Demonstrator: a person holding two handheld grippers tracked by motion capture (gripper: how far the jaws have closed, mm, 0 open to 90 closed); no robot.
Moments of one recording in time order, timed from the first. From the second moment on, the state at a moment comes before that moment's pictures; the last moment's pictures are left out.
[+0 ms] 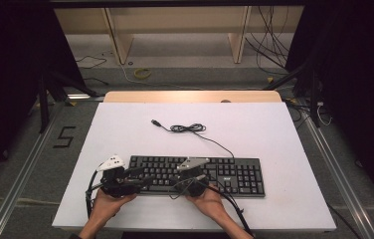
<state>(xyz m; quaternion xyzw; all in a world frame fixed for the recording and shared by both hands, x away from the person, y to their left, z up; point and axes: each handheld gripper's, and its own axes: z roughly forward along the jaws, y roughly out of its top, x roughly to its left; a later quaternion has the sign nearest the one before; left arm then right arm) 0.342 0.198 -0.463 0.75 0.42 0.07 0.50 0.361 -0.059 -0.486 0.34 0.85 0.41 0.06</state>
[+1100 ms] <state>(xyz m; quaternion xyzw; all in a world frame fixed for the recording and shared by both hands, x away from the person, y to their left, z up) 0.349 0.192 -0.465 0.76 0.42 0.08 0.49 0.352 -0.130 -0.457 0.38 0.80 0.46 0.06</state>
